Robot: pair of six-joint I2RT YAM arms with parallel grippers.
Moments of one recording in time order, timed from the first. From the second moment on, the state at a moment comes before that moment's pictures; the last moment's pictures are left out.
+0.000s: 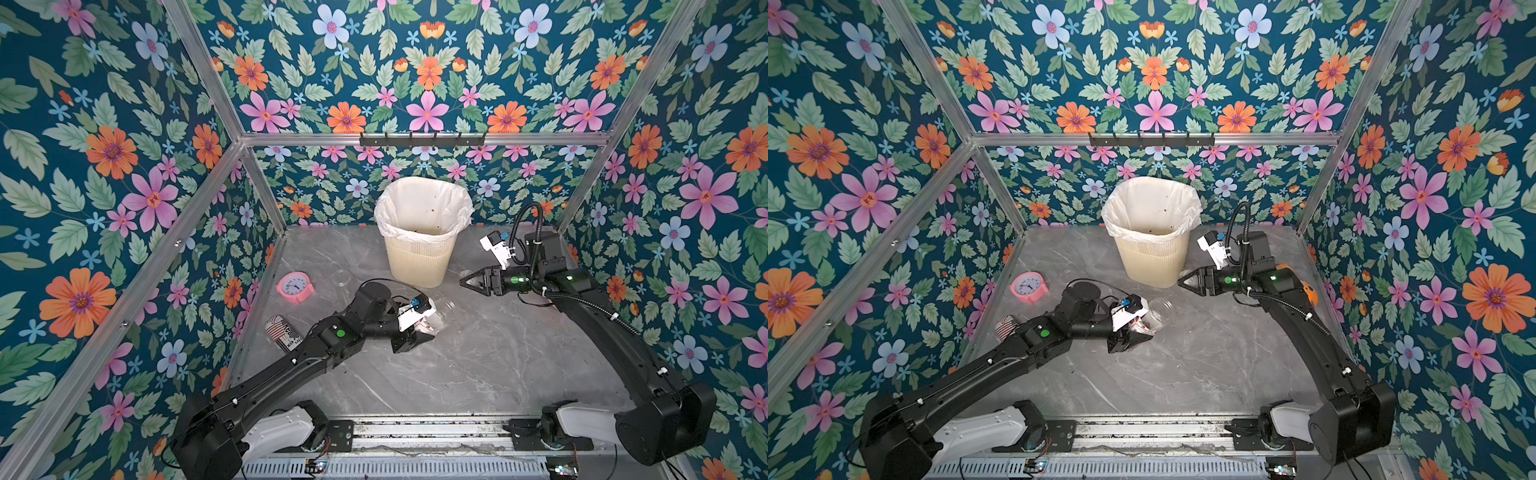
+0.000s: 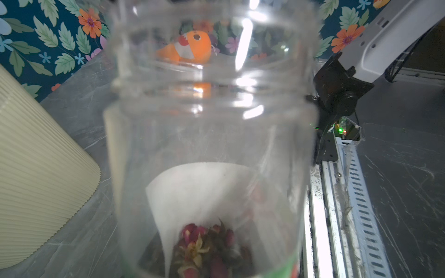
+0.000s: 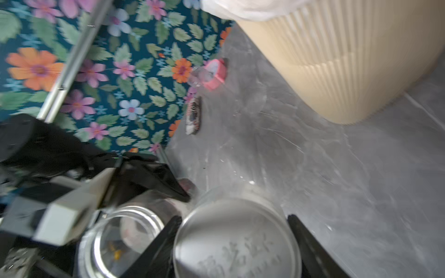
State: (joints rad) left arm -0.80 1.09 0.82 -0.26 0.49 0.29; right arm 0.27 1.28 1.21 -0.70 -0.71 0.19
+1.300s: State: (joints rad) left arm -0.79 1.14 0.75 -0.02 0.44 0.19; right arm 0.25 1.42 0.86 -0.51 -0.22 0.37
